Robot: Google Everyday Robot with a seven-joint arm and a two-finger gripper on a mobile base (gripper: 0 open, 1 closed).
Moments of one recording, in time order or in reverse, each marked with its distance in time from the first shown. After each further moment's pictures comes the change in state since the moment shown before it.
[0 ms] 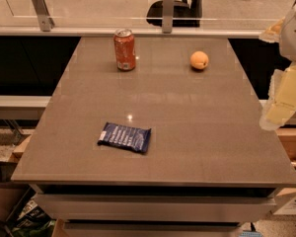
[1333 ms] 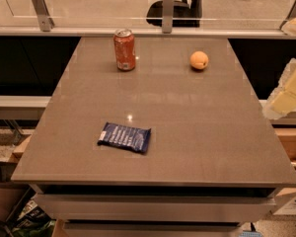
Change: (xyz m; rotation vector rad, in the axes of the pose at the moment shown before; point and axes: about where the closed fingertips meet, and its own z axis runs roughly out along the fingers) arm 0.013 -0.016 -0.013 0.065 -0.114 0.167
